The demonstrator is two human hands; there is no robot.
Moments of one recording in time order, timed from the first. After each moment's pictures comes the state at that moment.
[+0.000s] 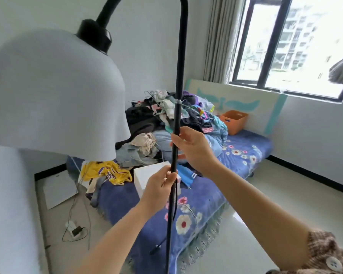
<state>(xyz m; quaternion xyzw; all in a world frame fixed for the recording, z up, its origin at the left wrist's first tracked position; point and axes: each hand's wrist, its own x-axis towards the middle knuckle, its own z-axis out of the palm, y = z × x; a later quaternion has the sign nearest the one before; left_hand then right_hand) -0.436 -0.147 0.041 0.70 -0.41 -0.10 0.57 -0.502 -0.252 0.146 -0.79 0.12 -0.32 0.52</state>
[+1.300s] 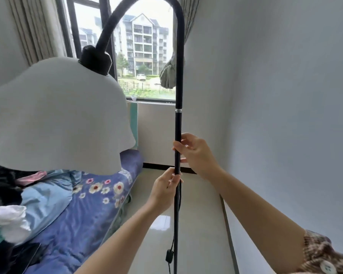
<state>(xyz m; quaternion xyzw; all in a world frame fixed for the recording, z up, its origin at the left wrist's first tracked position) -0.769 -0.889 0.049 0.53 -0.62 -0.29 0.51 -0.883 -0.903 0.166 -0.71 0.39 -0.47 0.35</state>
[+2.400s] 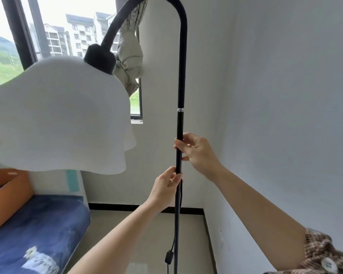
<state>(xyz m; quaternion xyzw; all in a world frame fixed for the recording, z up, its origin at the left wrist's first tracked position) -0.894 -1.583 0.065 0.51 -0.63 -0.36 0.45 -1.015 -1.598 0.161 -0.69 0.41 -0.49 0.35</state>
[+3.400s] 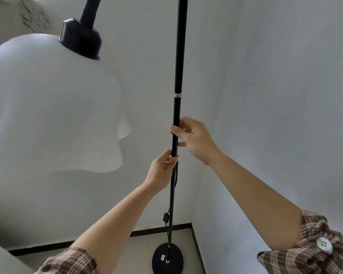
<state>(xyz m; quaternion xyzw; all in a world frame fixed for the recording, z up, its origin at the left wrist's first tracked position) -0.967 -2.105 0.021 0.49 -0.67 -0.39 0.40 -1.088 -2.094 0.121 -0.63 0.51 -0.49 0.33</state>
